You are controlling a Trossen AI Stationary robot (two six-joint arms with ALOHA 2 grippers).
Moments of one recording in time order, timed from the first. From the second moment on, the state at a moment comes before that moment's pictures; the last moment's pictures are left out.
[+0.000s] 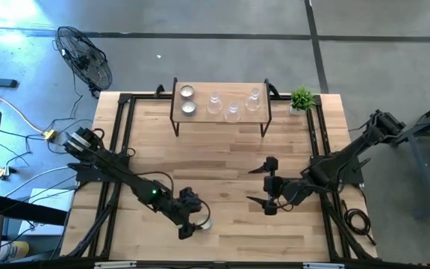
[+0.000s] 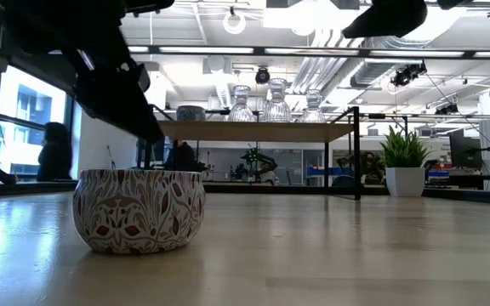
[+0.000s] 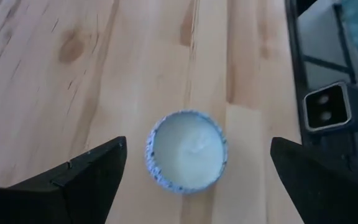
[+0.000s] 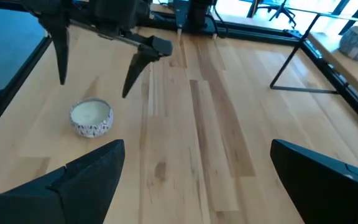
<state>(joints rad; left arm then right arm) -0.57 1.67 0.98 -0.05 -0.22 -0.69 0.58 1.26 0.79 -0.10 0.63 0.23</state>
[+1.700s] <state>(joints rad) -0.61 2.01 1.95 -1.12 -0.21 -0.92 0.82 1.29 0.79 0.08 0.66 0.29</state>
